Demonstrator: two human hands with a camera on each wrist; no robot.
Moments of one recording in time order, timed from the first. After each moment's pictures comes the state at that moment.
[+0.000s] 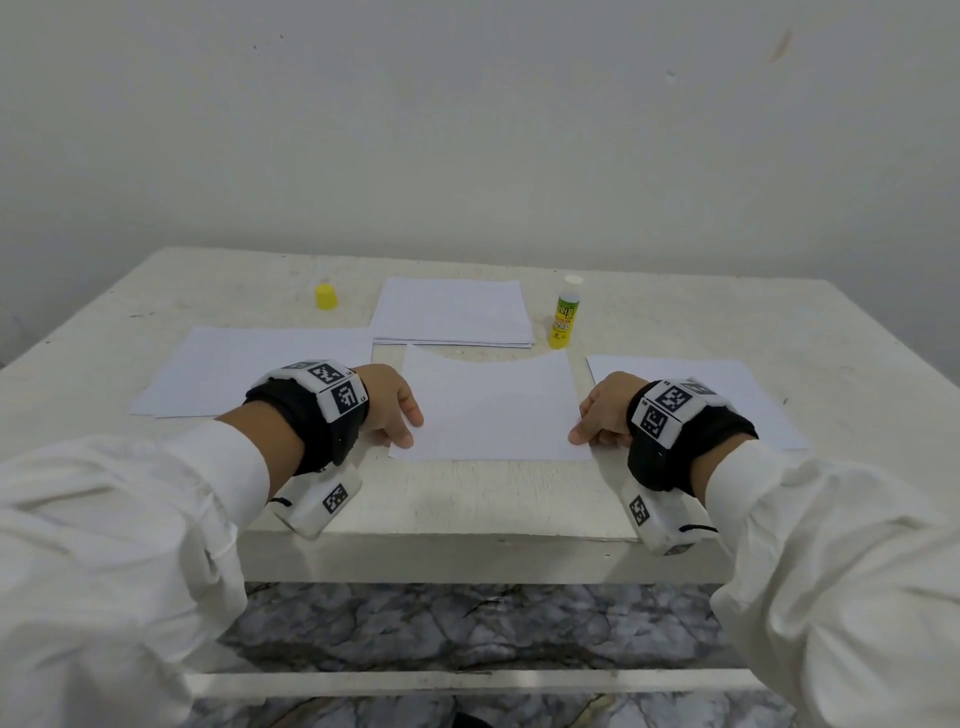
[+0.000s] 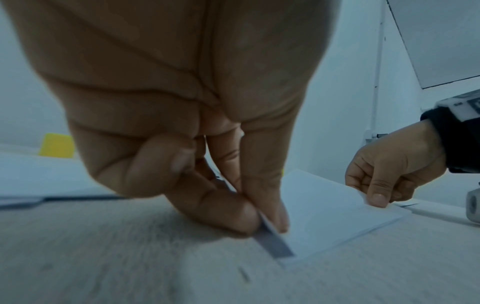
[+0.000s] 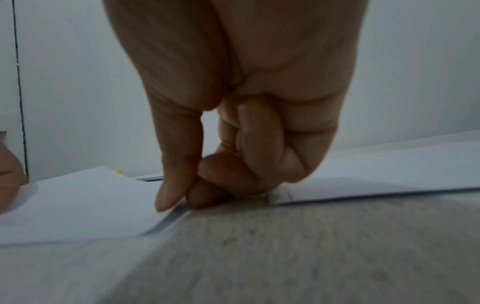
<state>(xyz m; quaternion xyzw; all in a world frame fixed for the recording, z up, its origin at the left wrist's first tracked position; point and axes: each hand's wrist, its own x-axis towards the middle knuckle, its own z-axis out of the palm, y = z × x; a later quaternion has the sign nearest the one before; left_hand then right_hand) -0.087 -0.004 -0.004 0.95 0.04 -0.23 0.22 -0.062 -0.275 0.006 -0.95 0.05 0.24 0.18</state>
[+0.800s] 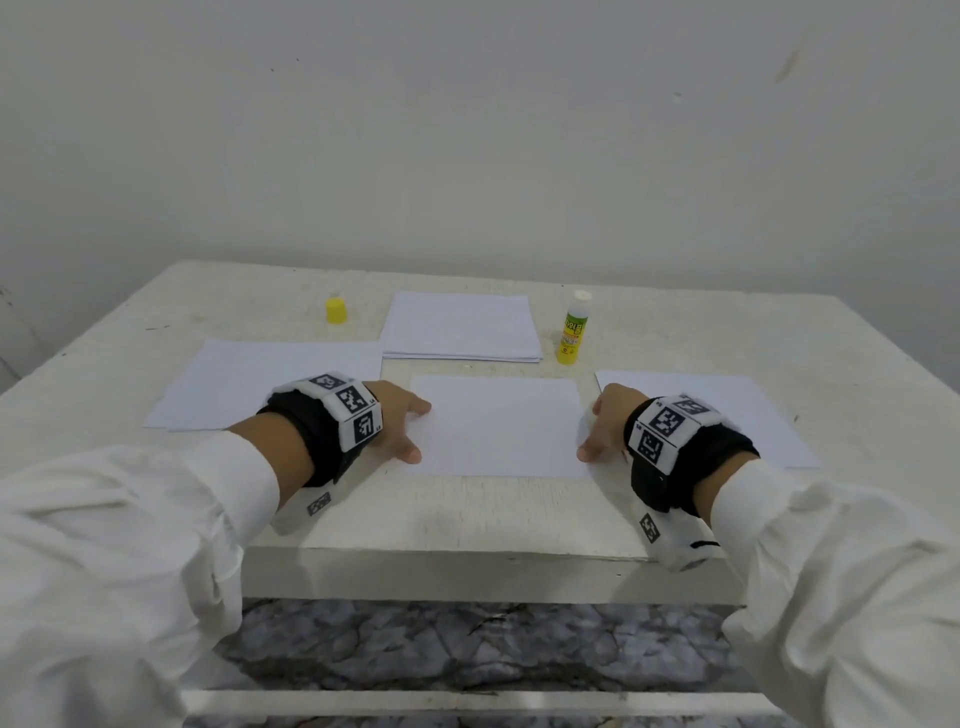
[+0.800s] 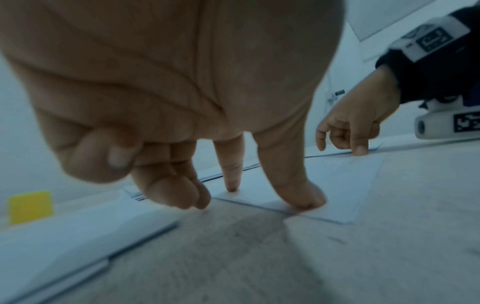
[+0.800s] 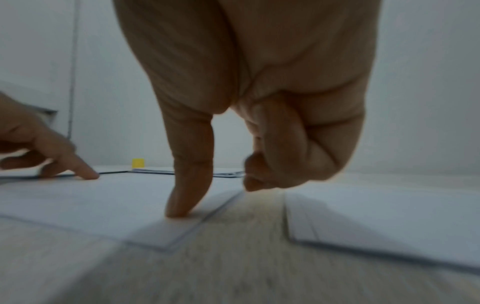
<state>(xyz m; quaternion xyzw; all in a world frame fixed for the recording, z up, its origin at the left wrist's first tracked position) -0.088 -0.007 0.002 0.97 -0.03 -0.24 -0.04 -0.059 -0.261 0.004 -0.97 0.04 0.23 0.05</state>
